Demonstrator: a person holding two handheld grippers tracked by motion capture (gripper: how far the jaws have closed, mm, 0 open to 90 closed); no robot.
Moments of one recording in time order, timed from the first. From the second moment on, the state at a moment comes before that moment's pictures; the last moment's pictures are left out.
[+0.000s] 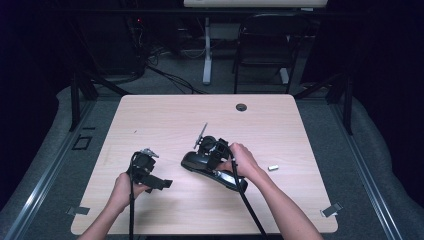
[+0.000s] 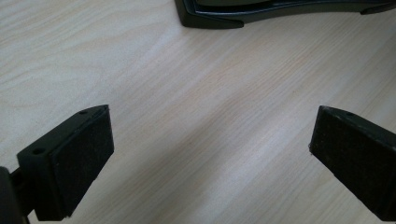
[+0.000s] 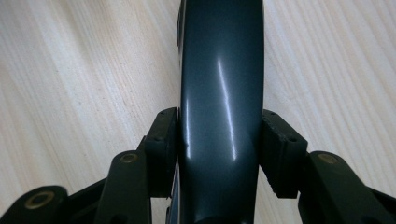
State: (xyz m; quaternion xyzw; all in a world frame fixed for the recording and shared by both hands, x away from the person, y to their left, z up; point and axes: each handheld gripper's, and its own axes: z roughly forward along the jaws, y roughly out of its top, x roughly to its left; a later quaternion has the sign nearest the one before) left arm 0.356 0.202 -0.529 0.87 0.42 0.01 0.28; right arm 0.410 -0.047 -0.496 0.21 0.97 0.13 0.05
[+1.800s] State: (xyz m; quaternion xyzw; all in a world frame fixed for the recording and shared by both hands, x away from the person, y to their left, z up) left arm 0.358 0.200 -0.530 0.87 0.41 0.01 0.27; right arm 0.405 -0.052 -0.500 0.10 0.99 0.13 0.05
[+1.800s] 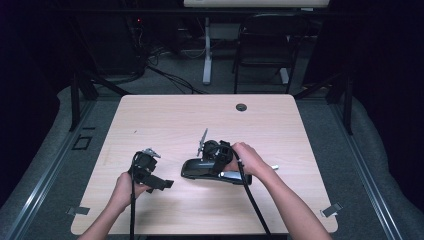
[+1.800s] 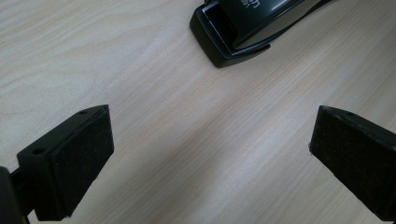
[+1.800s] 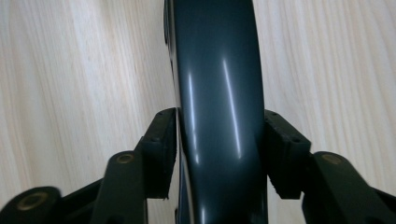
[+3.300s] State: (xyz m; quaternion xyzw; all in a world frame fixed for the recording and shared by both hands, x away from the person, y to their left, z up) left arm 0.350 0.196 -0.523 0.86 0.41 0.02 0.32; right arm 0.355 -0.155 -0.470 0.24 0.93 0.26 0.09
